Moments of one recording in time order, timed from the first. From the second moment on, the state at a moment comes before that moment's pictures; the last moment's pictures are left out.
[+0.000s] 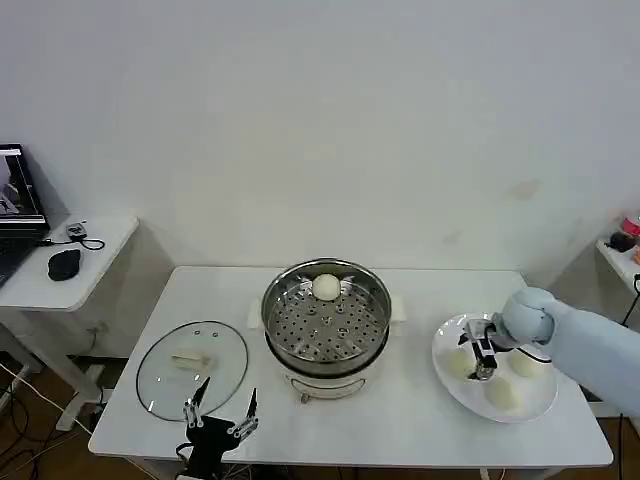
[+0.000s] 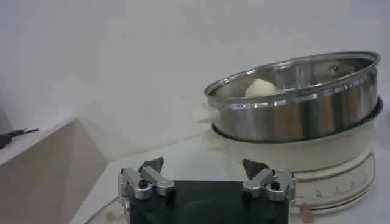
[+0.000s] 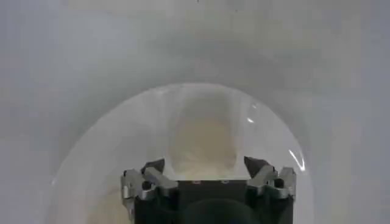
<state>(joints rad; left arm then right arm) 1.78 -1.40 -0.44 -2.16 0.17 0.09 -0.08 -0.10 0.61 -0.84 1.32 -0.08 -0.26 -0.93</state>
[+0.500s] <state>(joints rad) 1.79 -1.39 -0.45 -2.17 0.17 0.09 -0.08 -0.02 0.59 -0.86 1.34 -0.04 -0.28 -0.95</state>
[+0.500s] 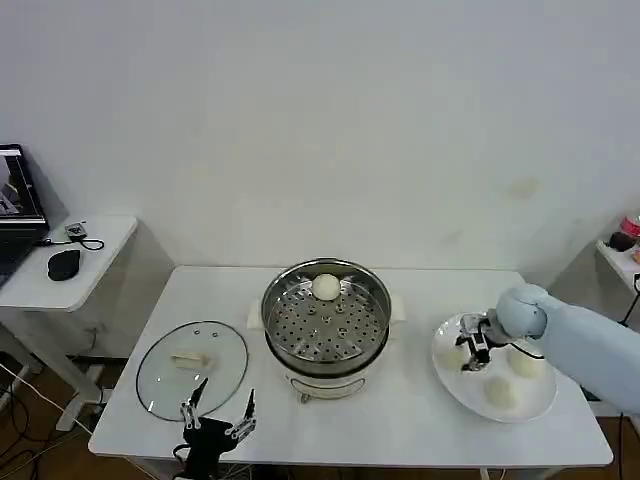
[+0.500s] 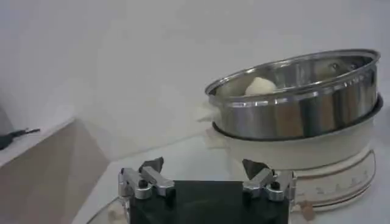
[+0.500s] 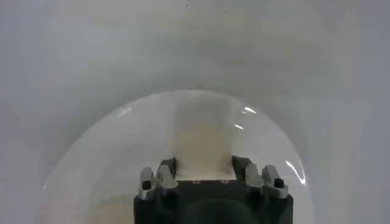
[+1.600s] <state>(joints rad) 1.76 -1.38 -0.56 -2.16 -0.11 0.10 -0.09 0.57 0.89 -1.18 1.57 0.47 -0.52 -0.83</state>
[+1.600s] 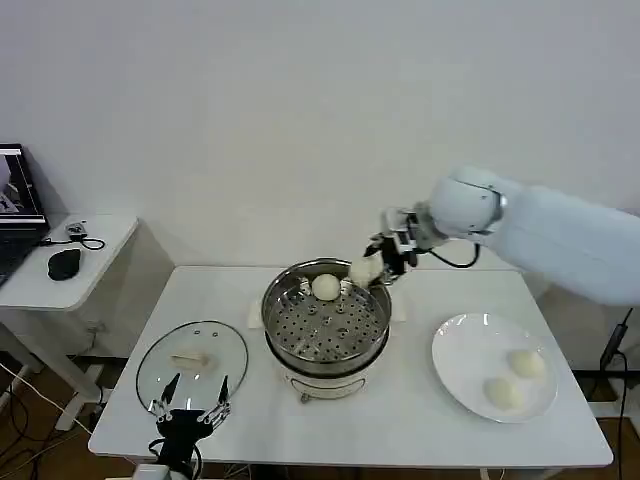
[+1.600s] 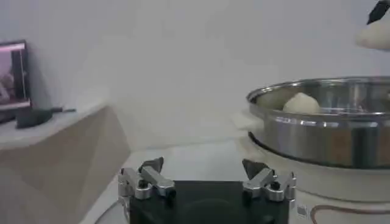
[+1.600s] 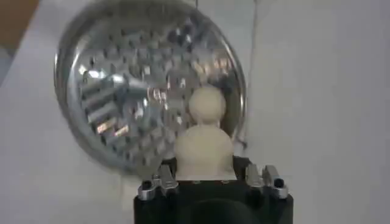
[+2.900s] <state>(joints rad) 1.76 -1.33 -0.62 -2.17 -0.26 0.07 -0.04 0.37 1.25 -1.19 1.27 0.48 -0.59 -0.76</state>
